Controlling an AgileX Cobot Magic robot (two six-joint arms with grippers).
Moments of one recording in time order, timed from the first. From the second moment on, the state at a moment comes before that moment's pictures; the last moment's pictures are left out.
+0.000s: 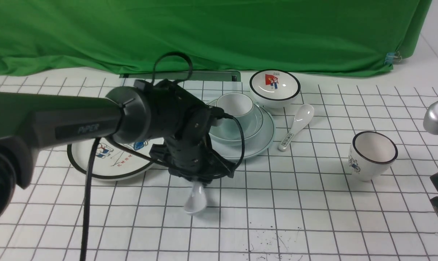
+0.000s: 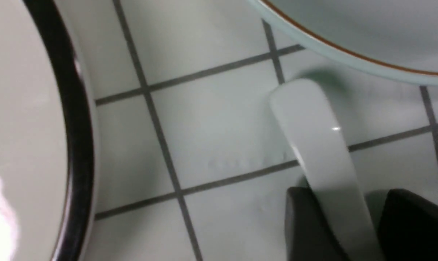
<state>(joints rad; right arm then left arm) 0.51 0.99 -0.91 -0.25 0.94 0.08 -0.52 2.02 -1.37 0.07 0.68 -0.33</state>
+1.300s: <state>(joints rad) 0.51 0.99 -0.91 -0.25 0.94 0.10 -0.48 2.07 -1.33 0.05 -0.62 -0.04</state>
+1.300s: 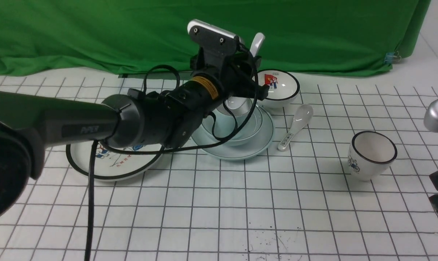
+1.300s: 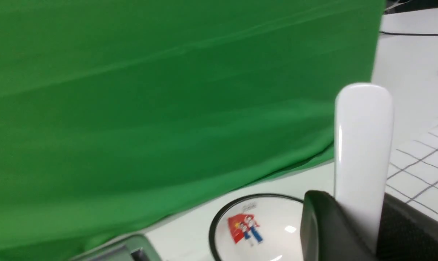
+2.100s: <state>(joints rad) 0.51 0.35 -0.74 -0.17 0.85 0.03 -0.46 1.60 -1.33 0.11 0.16 0.03</state>
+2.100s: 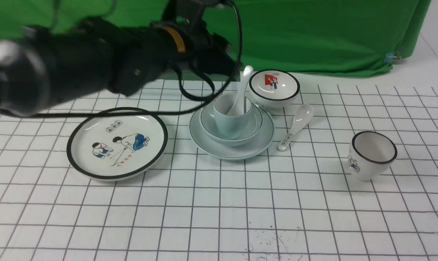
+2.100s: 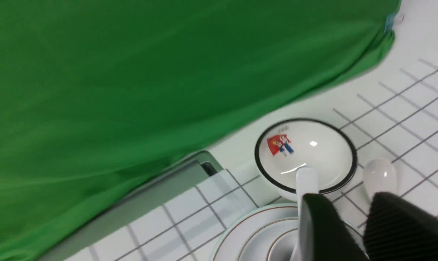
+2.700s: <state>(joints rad) 0.51 0.26 -0.22 -0.16 0.28 0.06 -0.46 0.75 -0.89 0.02 0.46 0.05</state>
